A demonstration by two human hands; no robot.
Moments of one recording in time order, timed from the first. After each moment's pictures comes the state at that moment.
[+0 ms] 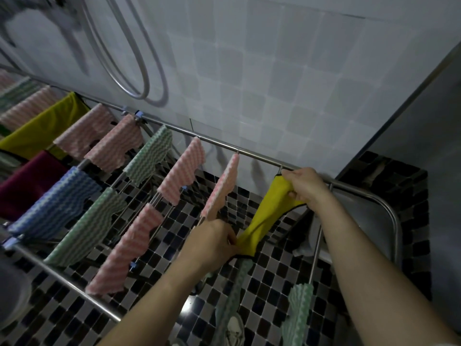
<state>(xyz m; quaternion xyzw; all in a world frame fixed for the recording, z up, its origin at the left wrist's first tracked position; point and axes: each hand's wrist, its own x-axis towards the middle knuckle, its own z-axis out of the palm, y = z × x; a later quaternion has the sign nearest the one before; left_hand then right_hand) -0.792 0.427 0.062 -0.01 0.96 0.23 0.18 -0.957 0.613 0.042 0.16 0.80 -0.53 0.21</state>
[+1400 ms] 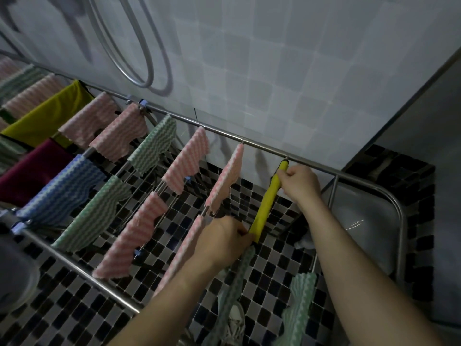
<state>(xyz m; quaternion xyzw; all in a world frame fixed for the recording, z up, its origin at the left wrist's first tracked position) -0.785 0.443 0.037 -0.05 0.94 0.30 0.16 -0.930 0.597 0.031 0.07 0.92 -0.36 0.11</state>
